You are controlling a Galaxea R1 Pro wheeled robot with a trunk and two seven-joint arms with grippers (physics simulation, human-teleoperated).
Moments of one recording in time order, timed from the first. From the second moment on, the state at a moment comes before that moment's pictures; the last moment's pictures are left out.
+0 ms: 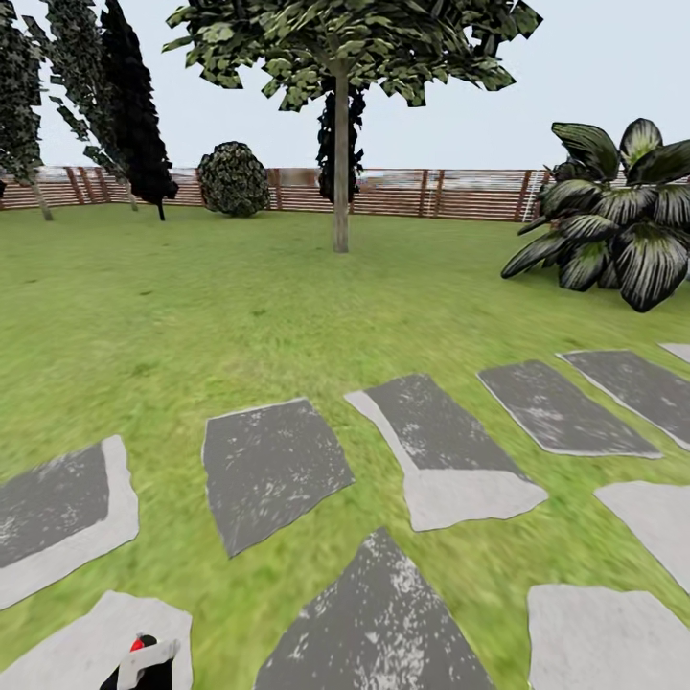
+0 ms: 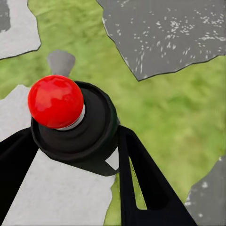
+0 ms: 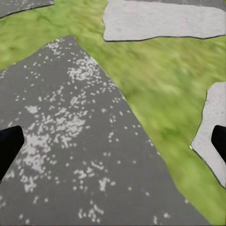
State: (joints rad) left arm -0.19 0.08 0.24 -0.50 0.01 -0.40 0.00; right arm -0.17 -0.05 -0.03 -0.04 0.04 -0.94 0.01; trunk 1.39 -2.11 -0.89
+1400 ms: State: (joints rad) left arm -0.19 0.08 0.24 -0.50 0.01 -0.40 0.00; right arm -0.17 -0.05 -0.03 -0.04 0.03 -0.94 0.01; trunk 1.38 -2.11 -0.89
